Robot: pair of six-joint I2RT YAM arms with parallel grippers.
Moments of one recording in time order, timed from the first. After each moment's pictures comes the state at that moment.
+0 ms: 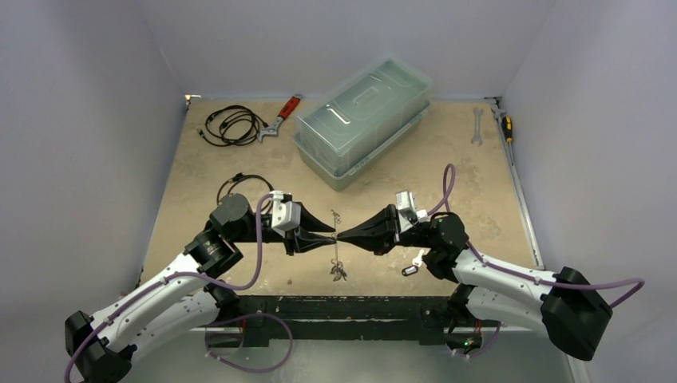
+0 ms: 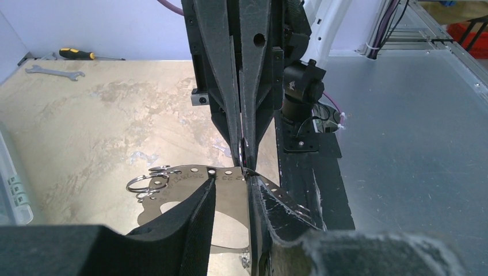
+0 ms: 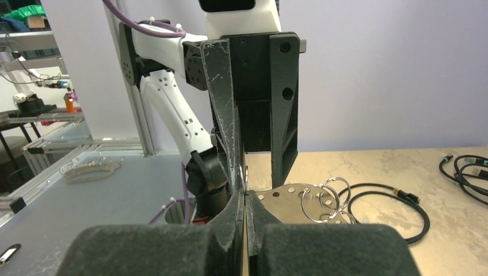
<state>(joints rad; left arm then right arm) -0.76 0.74 0.61 0.13 0.78 0.01 0.85 1.00 0.36 1.10 -0.69 0.37</state>
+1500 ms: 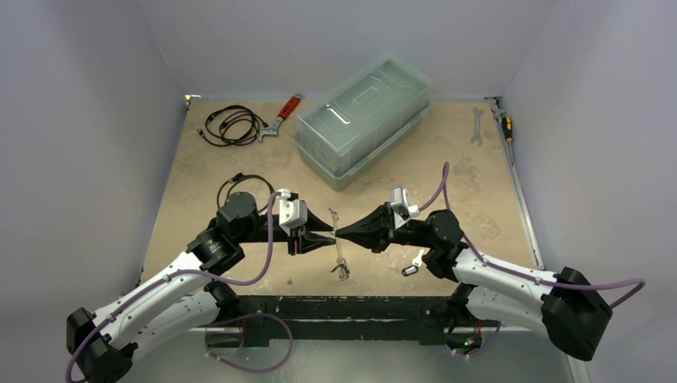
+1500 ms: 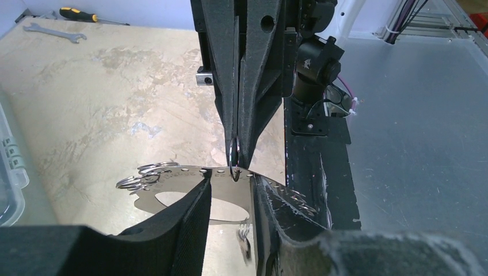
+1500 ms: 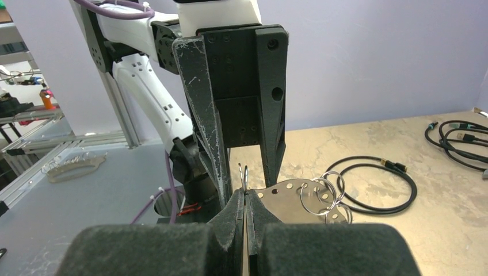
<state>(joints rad) -0.76 0.76 0.61 0.05 0.73 0.03 0.85 1.00 0.37 0.98 -0.64 0.34</state>
